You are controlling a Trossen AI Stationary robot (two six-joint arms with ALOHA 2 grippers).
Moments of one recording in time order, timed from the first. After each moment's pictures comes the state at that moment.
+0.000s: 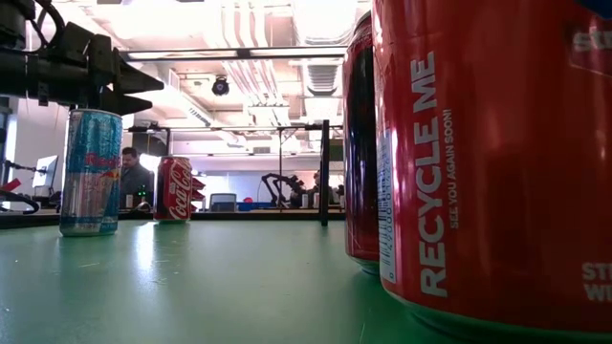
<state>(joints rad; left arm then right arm) -0.02 0.01 0.03 0.12 -0.75 -0.09 -0.27 1.75 1.22 -1.23 1.47 1.81</state>
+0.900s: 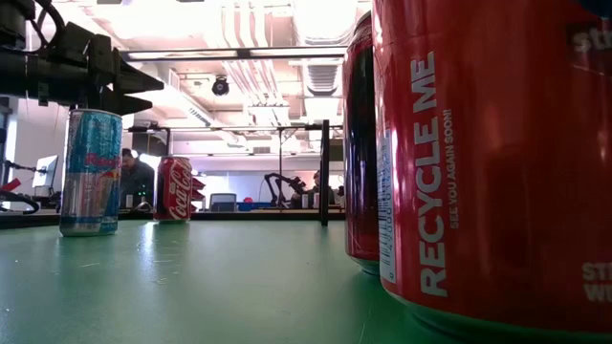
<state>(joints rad) -0.02 0.01 0.03 0.12 -0.75 -0.09 -0.37 1.76 1.22 -0.93 1.48 1.52</state>
